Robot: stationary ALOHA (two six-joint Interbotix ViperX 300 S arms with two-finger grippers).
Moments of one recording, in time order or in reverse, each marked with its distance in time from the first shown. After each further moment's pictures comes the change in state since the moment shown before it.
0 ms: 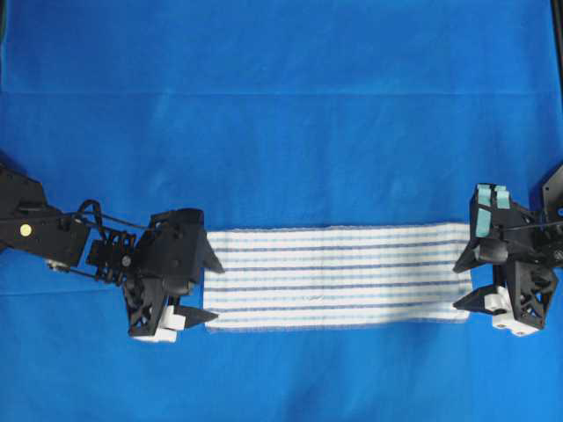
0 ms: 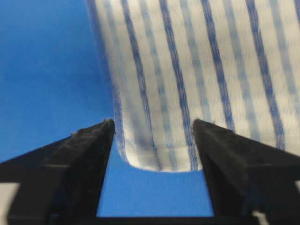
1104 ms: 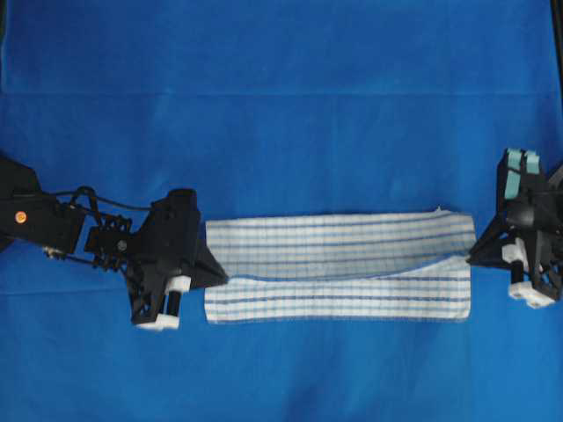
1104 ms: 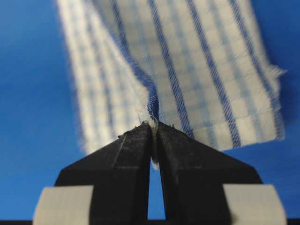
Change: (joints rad) left arm 0.015 -0.018 0.028 0.000 -0.087 0.006; right arm -0.101 -0.164 0.074 0.041 0.089 -0.061
